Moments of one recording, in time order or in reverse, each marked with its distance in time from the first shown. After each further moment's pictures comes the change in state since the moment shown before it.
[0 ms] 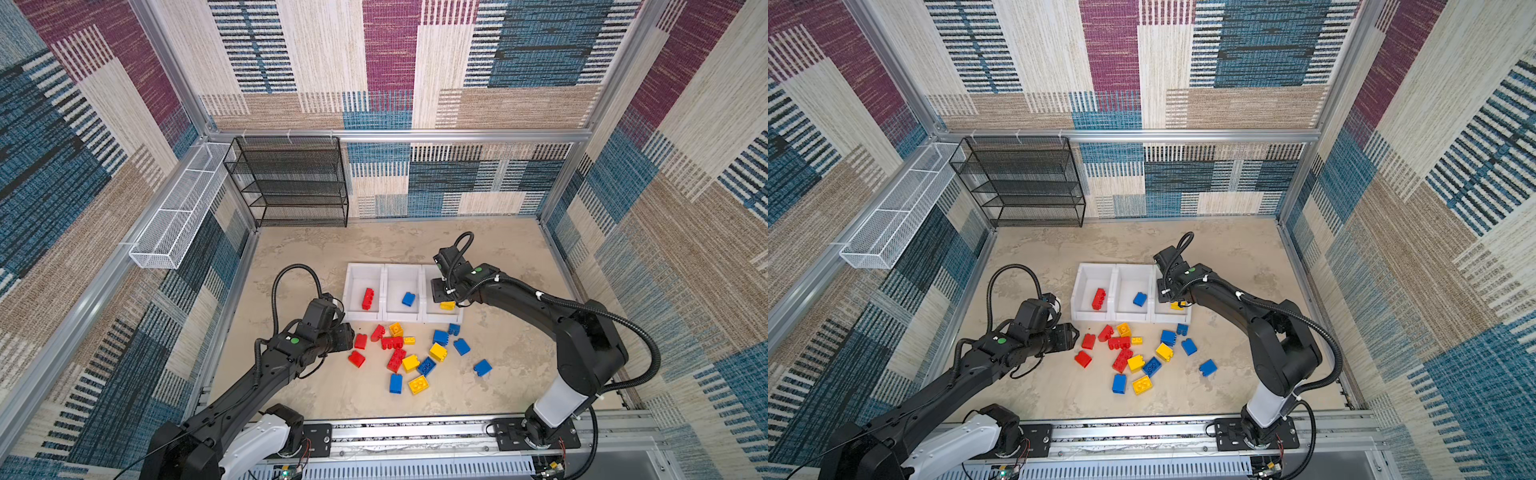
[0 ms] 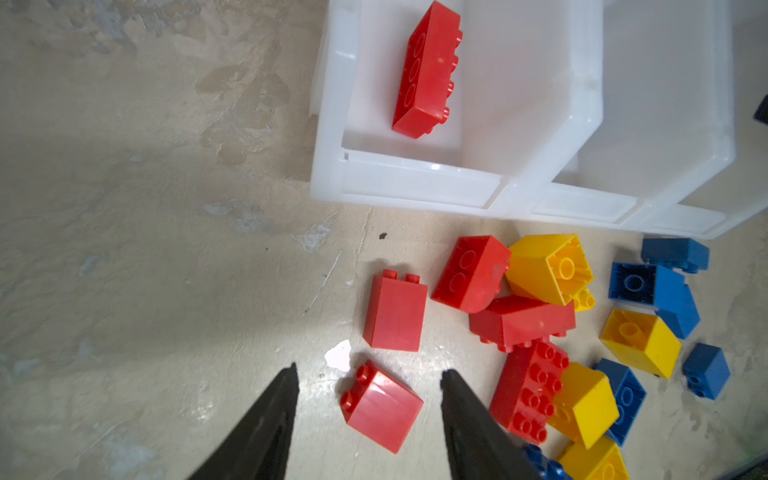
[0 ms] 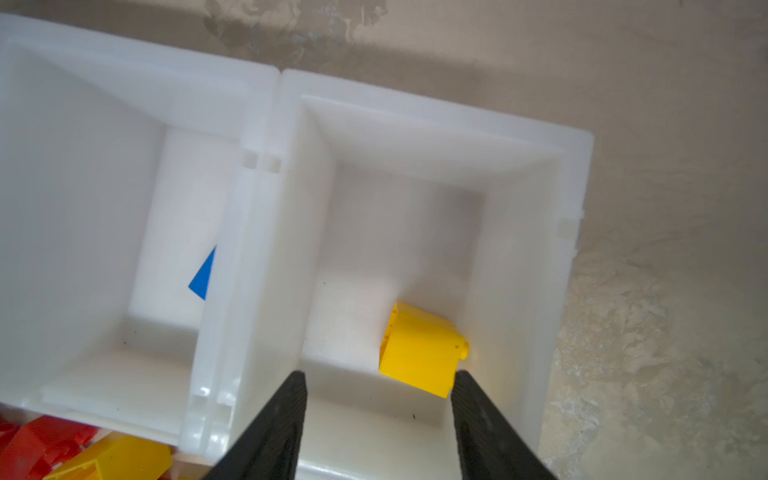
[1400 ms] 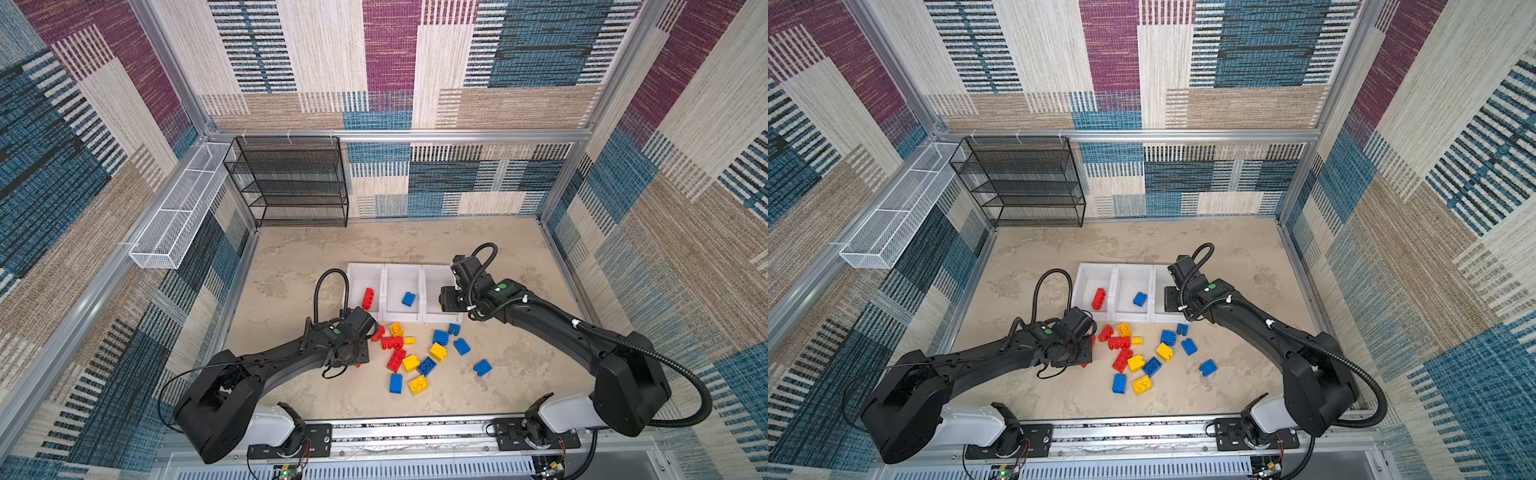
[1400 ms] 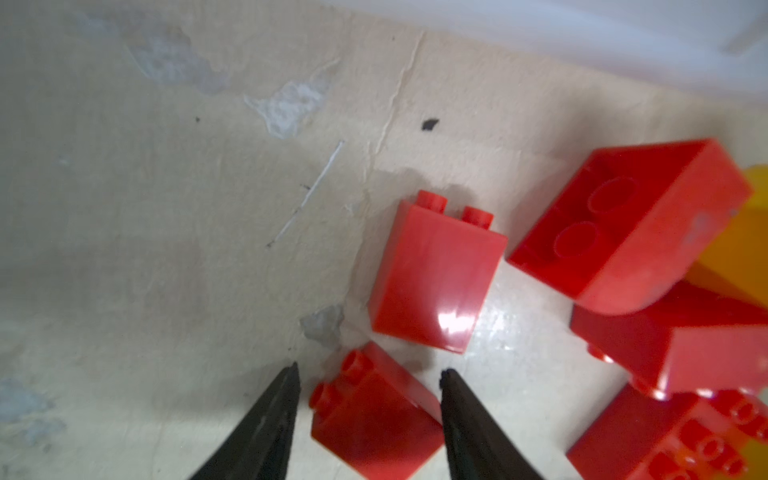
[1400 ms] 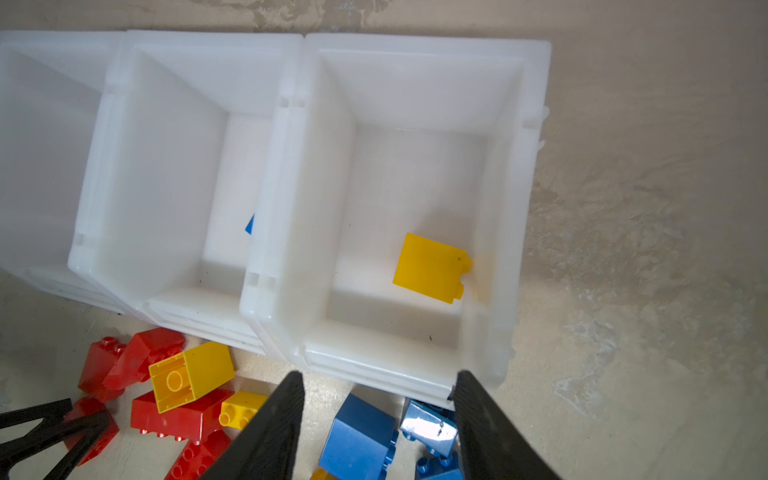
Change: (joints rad) left arm -0.255 0.353 0.078 -0.074 -0.185 -0.283; right arm 0.000 -0.233 -0.196 0.034 -0.093 0.093
